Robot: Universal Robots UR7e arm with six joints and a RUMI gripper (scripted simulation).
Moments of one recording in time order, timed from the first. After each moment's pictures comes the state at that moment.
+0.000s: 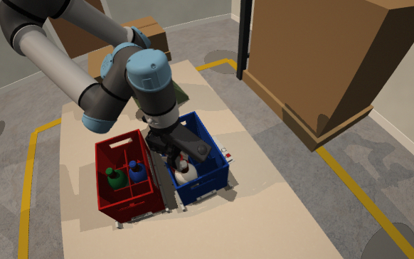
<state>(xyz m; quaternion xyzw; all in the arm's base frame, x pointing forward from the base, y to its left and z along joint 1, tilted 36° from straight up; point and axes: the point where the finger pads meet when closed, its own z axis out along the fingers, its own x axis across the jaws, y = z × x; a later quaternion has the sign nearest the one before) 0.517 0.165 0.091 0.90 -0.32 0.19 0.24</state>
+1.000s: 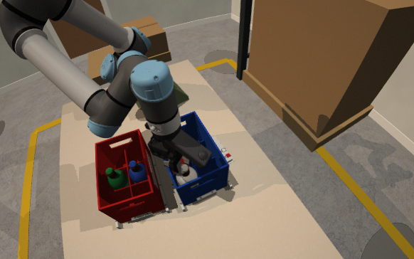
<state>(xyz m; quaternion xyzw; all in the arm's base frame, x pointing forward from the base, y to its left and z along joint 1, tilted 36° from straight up) 0.521 0.152 0.072 0.90 -0.32 0.19 0.24</state>
